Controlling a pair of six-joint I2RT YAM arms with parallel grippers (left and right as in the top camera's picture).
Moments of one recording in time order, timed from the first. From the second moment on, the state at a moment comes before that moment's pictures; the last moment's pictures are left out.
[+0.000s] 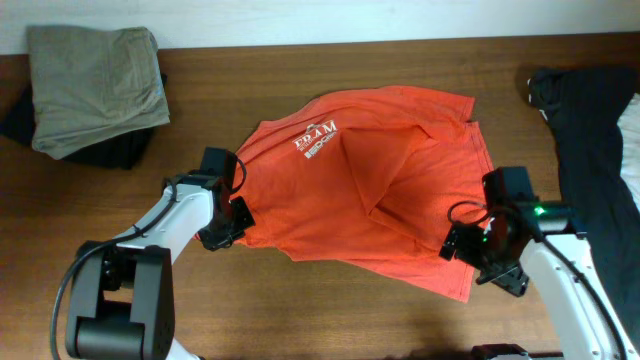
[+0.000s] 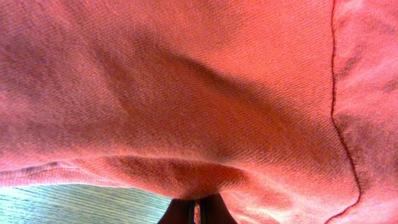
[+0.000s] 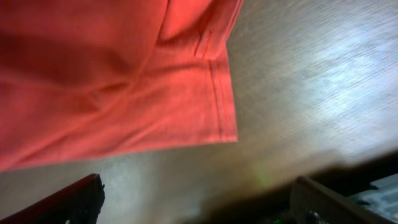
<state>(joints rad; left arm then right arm) -0.16 1.77 0.98 -0.74 0.04 -0.60 0.00 1.22 0.87 -1.20 -0.04 0.56</state>
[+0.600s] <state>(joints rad) -0.16 1.77 0.98 -0.74 0.04 -0.60 -0.09 1.24 0.58 -0.94 -0.09 0.78</state>
